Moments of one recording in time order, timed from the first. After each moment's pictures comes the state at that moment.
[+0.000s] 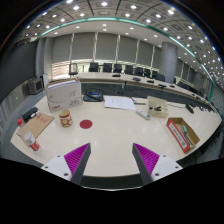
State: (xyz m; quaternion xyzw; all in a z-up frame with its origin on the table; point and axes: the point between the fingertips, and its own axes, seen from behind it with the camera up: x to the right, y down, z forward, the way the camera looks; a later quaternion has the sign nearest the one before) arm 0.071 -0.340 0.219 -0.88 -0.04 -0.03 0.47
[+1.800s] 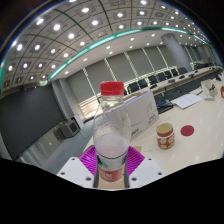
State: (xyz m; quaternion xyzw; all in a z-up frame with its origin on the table) arm -0.421 -0.207 0.193 -0.78 0.04 0.24 0.58
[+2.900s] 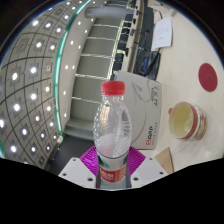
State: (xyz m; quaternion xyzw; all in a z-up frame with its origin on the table) arm -0.374 -0.030 0.215 -0.67 0.30 0.56 0.38
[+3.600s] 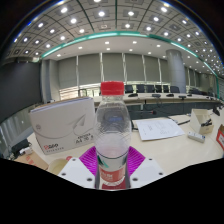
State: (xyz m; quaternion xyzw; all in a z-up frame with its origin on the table) arm -0.121 0.041 0.116 -0.81 -0.02 0.07 0.59
